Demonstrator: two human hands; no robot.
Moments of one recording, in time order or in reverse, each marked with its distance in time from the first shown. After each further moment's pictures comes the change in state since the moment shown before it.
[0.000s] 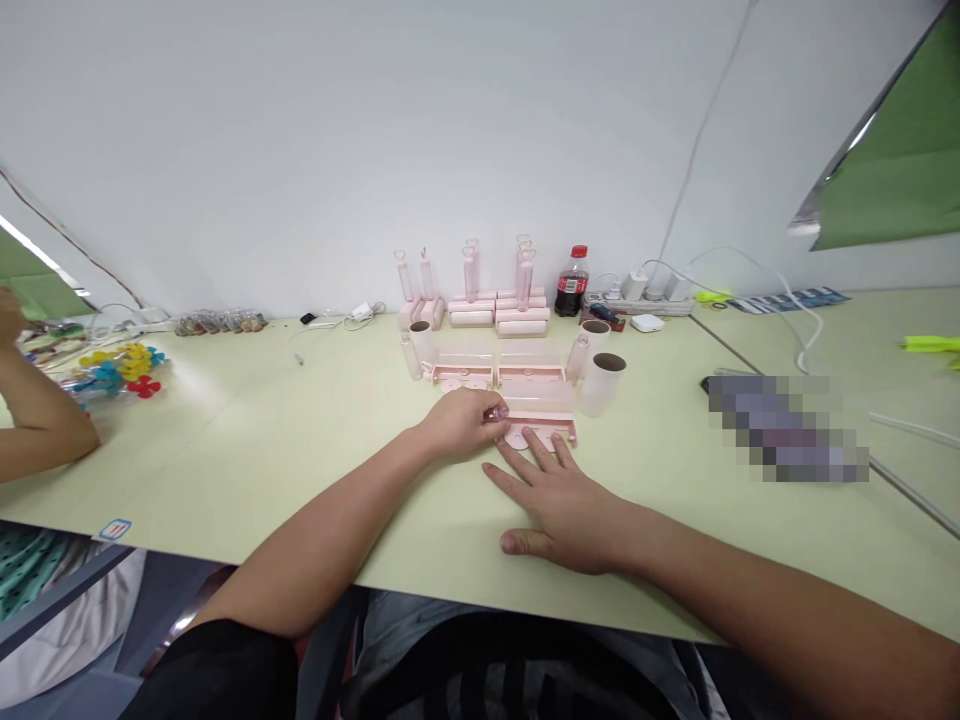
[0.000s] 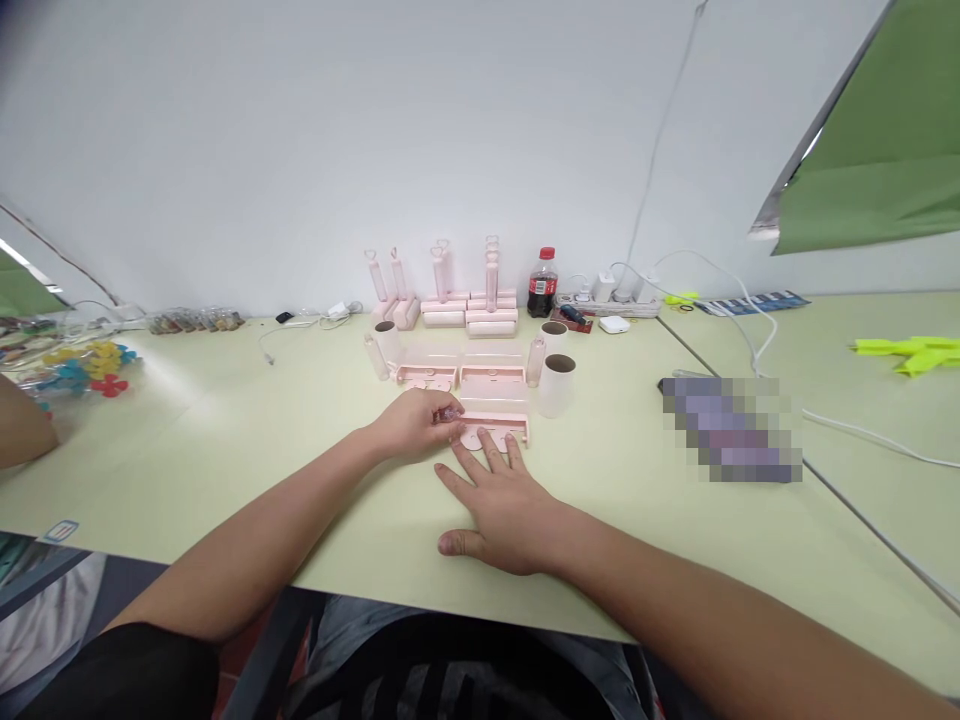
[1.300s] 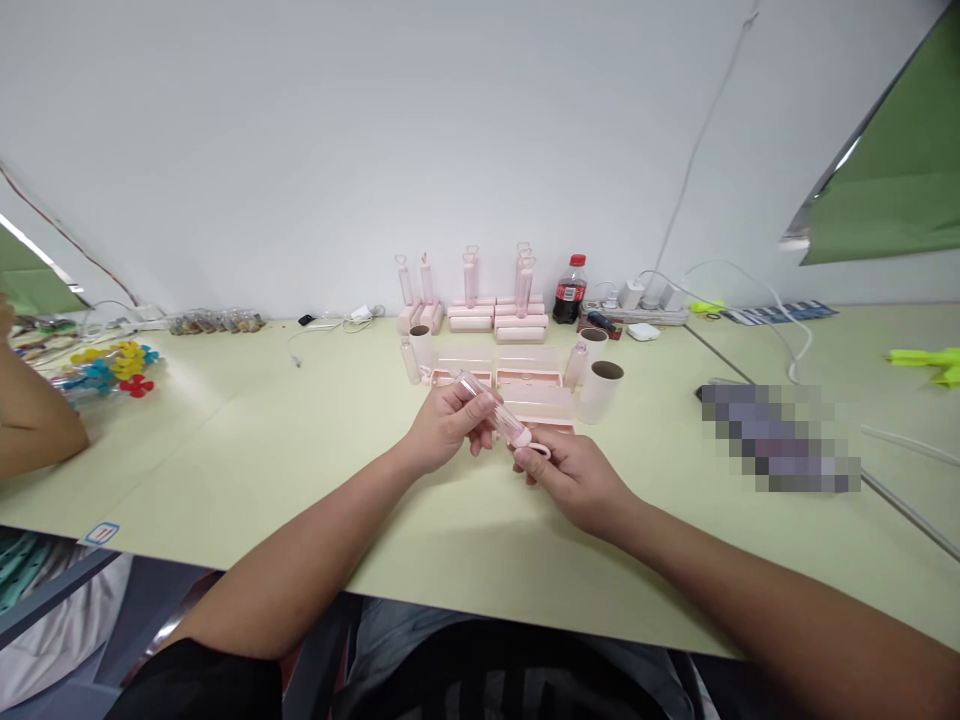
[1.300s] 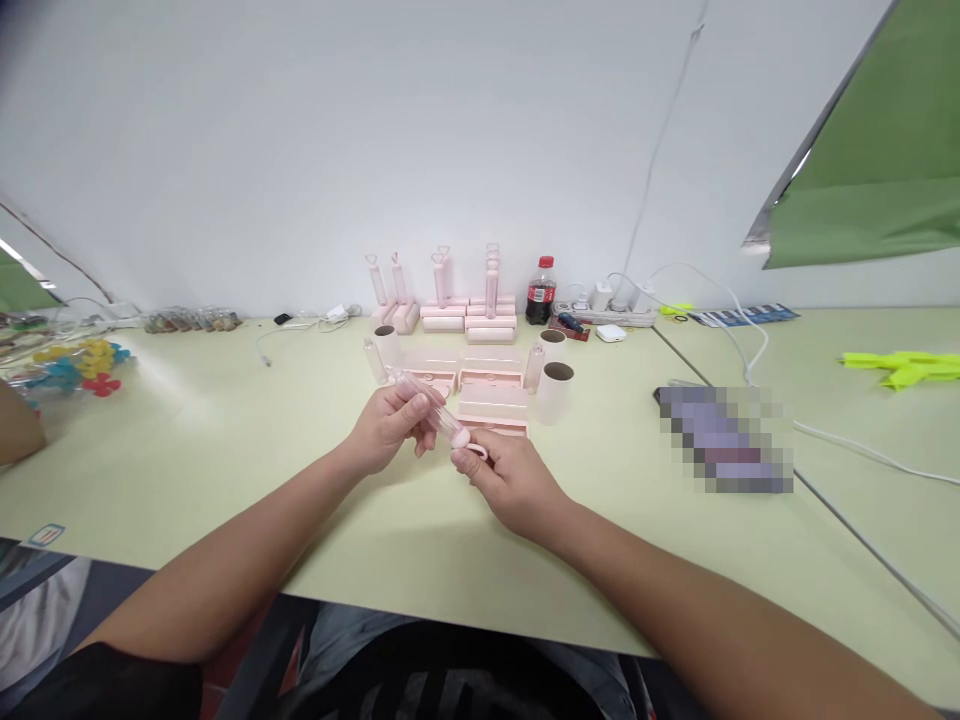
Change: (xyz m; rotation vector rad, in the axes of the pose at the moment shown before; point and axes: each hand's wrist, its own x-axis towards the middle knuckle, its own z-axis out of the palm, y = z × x) left_hand -0.019 0.017 -0.007 -1.111 0.183 -0.064; right_hand 0.001 0.008 -0.014 0.609 0.614 -0.053
